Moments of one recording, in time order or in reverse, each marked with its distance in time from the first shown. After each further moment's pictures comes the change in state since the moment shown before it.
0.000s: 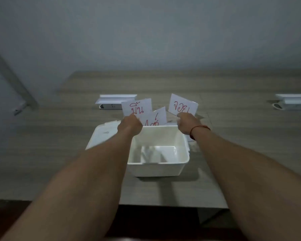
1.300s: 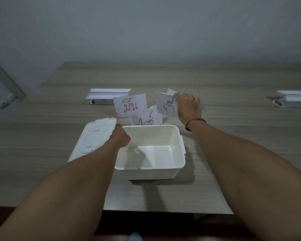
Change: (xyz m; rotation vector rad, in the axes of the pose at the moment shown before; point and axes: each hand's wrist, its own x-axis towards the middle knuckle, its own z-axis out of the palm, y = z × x) left_hand 0.035 -0.038 0.049 -0.041 -0.148 -0.159; right_hand 0.061 0.017 -0.002 -0.165 0.456 -0.151
